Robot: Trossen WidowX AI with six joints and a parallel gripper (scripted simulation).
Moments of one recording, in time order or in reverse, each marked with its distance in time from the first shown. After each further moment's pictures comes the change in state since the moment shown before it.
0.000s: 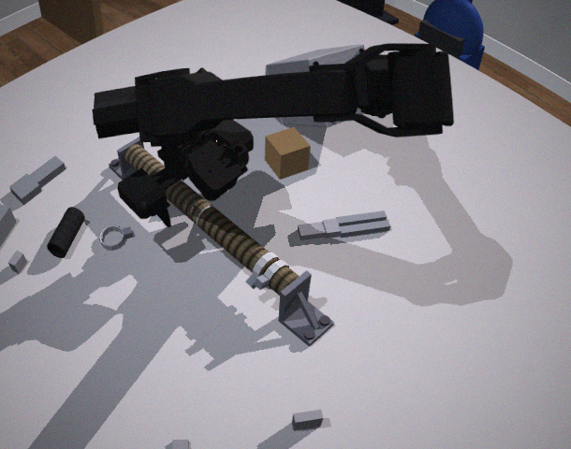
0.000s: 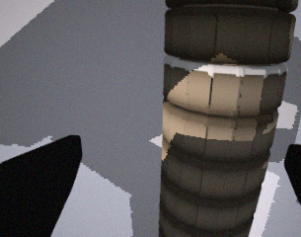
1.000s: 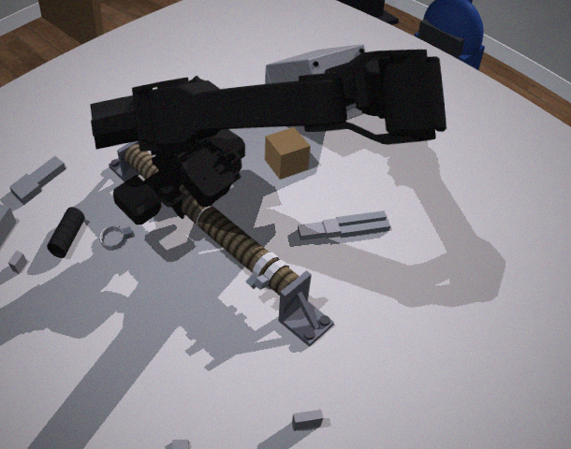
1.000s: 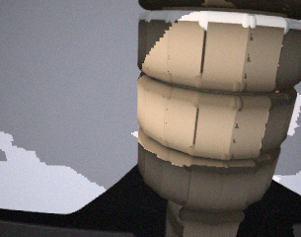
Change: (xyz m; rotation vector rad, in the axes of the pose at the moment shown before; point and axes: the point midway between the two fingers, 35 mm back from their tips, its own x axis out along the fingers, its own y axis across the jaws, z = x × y) arm 0.015 -0.007 -0.010 -0.022 0.012 -0.023
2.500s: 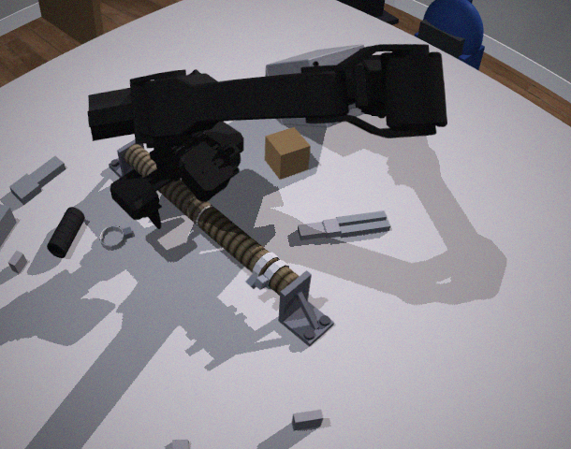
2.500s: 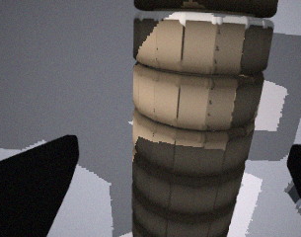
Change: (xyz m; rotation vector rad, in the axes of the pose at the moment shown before) arm -0.011 -0.002 0.000 -0.006 0.005 -0.003
